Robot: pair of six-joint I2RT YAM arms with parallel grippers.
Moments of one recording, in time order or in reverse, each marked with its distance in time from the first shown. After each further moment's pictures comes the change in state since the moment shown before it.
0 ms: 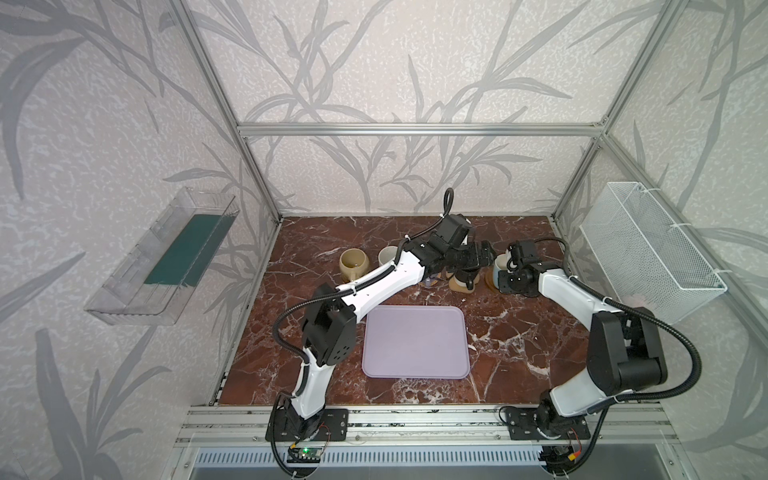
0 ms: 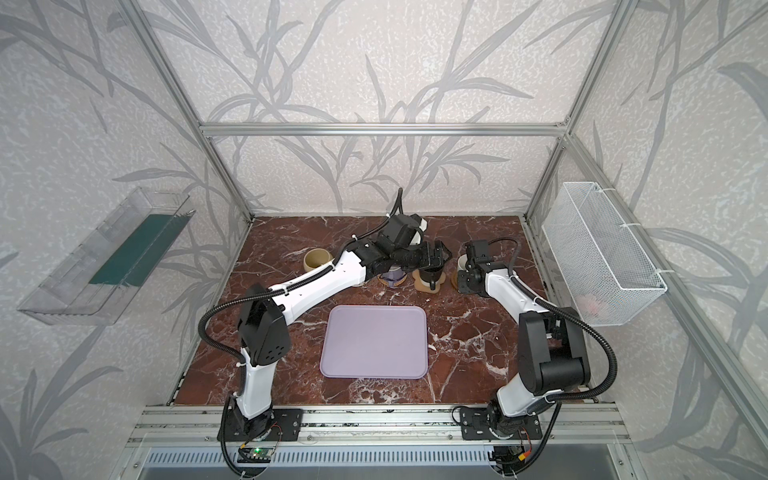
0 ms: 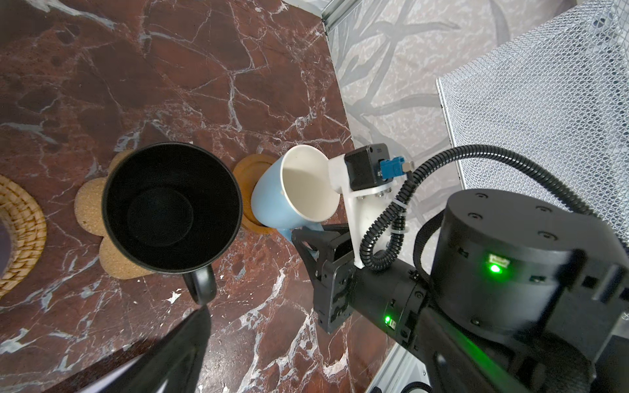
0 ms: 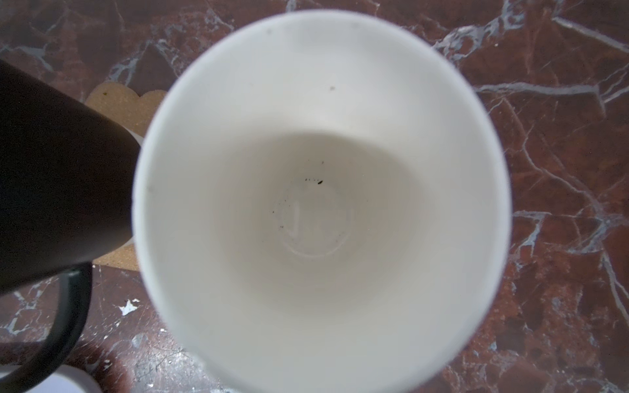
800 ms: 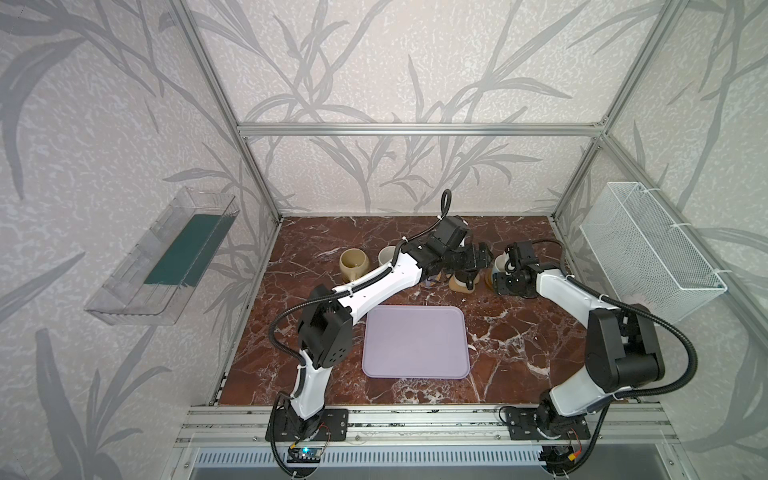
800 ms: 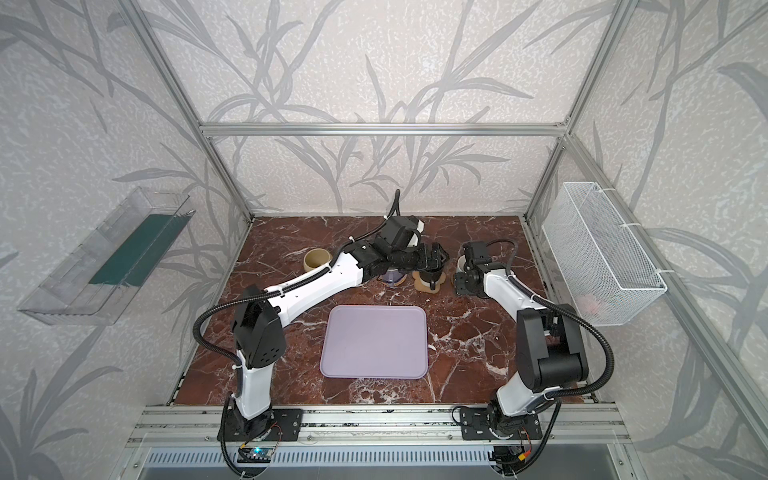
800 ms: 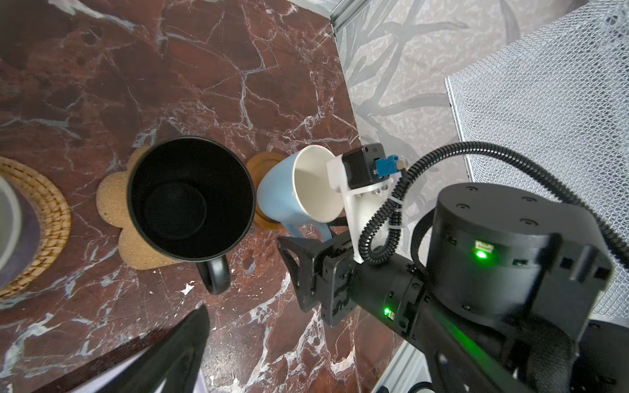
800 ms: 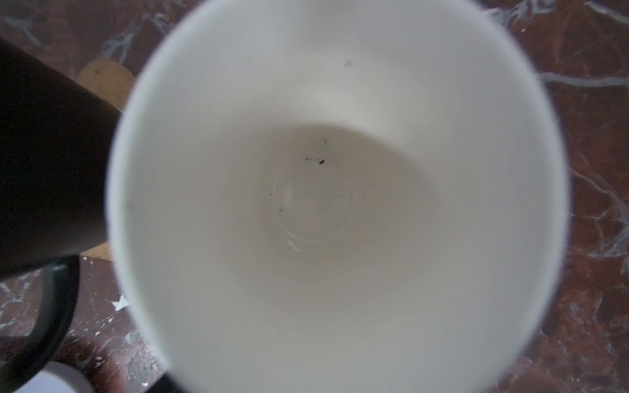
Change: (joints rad) left arm 0.000 -0.054 -0.060 -0.002 -0.048 0.020; right arm 0.000 -0.017 -0.021 0.013 -0.013 0.010
